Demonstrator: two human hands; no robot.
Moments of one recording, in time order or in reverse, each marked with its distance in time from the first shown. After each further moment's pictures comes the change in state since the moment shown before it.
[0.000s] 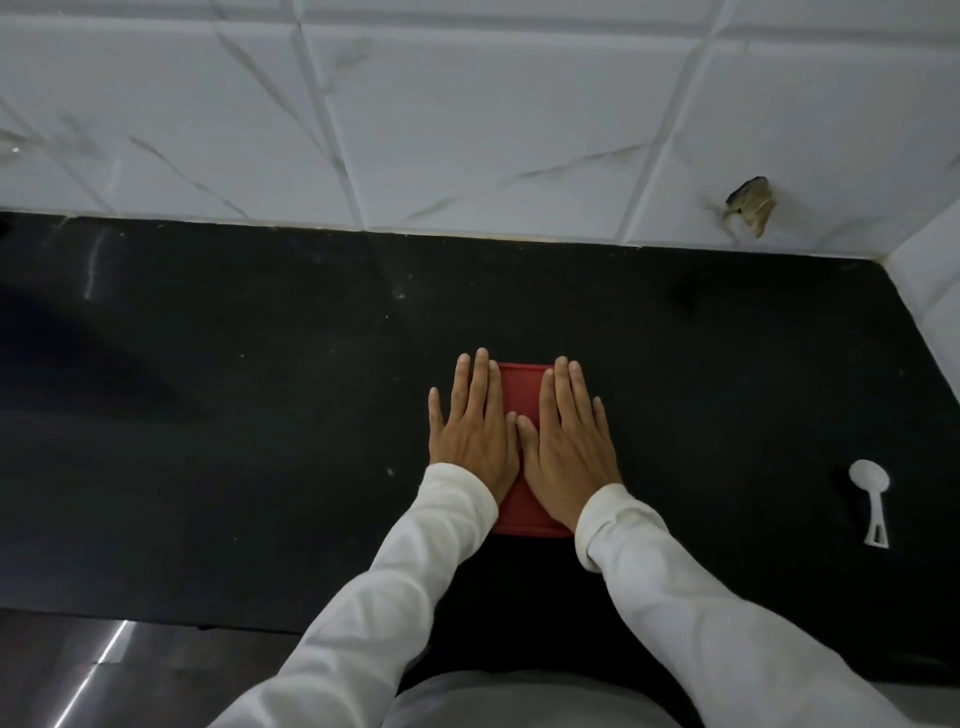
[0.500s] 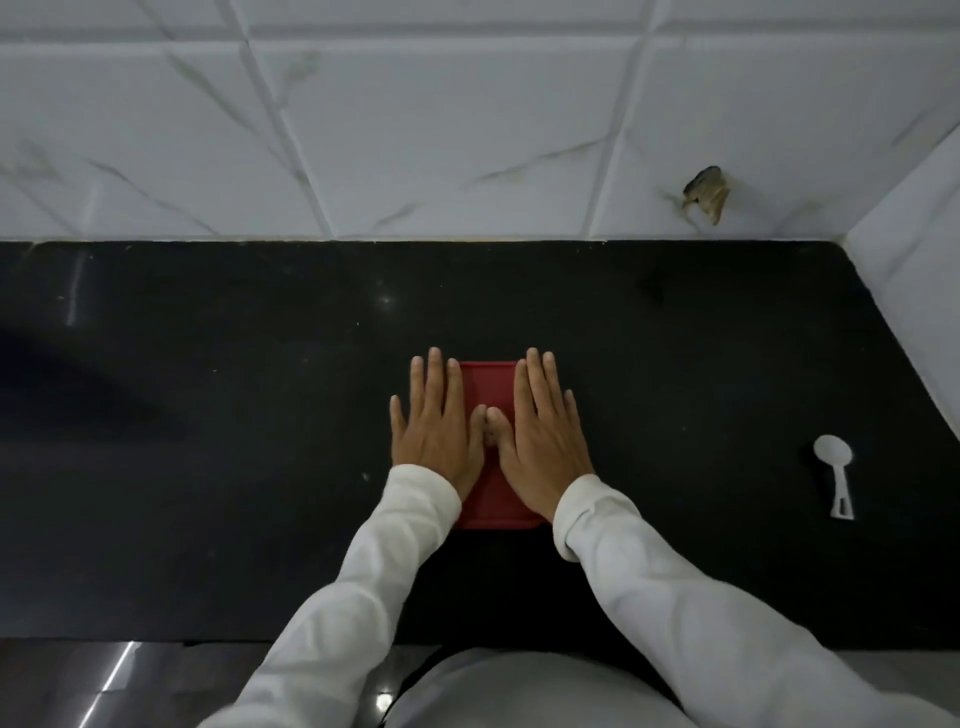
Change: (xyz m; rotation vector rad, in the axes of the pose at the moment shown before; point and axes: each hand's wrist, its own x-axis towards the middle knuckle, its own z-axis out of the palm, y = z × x) left_hand -0.012 0.003 -0.022 -0.052 0.006 -0.043; right_hand -0.007 0.009 -0.009 0.184 0.052 -0.042
